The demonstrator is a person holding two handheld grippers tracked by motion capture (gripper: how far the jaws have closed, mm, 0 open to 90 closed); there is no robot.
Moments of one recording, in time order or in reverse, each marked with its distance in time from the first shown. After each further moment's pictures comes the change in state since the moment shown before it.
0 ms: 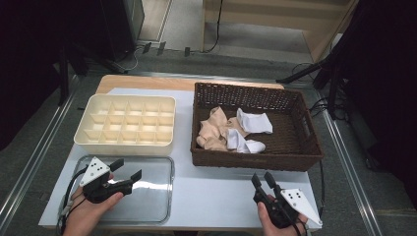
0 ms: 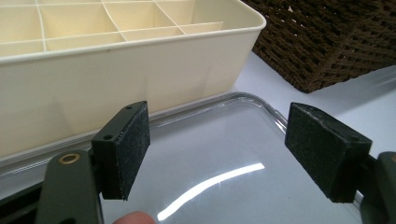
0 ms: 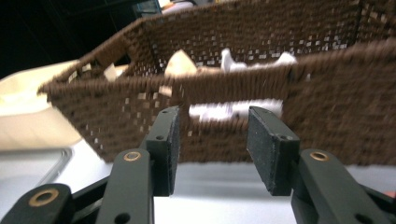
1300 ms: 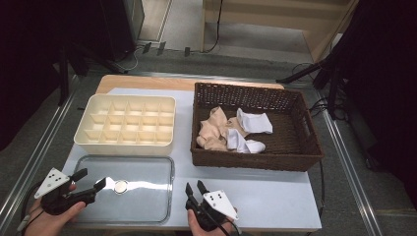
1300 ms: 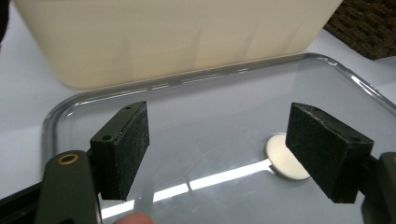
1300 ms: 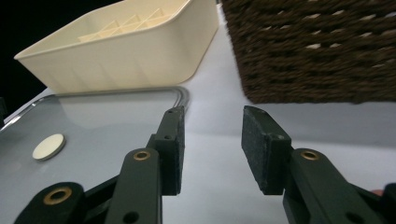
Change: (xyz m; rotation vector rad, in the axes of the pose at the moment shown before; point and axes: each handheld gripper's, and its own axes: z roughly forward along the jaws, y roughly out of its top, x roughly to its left) left arm 0.062 -0.032 -0.053 0.028 0.096 -0.029; right arm 0.134 -0.072 0.050 0.147 0.143 0.005
